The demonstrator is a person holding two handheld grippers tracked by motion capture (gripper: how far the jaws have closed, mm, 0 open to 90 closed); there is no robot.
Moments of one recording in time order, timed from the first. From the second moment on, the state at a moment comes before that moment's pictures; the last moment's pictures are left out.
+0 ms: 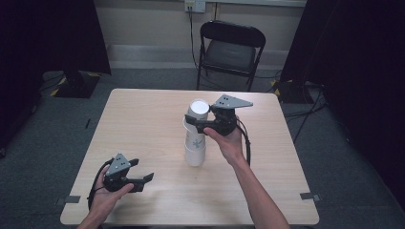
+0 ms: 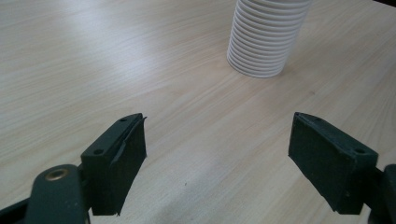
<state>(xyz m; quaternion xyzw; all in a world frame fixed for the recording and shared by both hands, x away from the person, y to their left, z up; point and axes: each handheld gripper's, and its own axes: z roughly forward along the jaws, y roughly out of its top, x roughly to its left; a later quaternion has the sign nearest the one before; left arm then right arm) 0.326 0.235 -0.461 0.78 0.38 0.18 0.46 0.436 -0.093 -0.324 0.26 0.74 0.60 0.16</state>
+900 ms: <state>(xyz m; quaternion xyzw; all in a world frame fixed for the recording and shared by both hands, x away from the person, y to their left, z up) 0.327 0.230 -0.460 0.78 0.39 0.17 0.45 0.401 -0.151 -0.320 0.29 0.73 0.59 0.18</state>
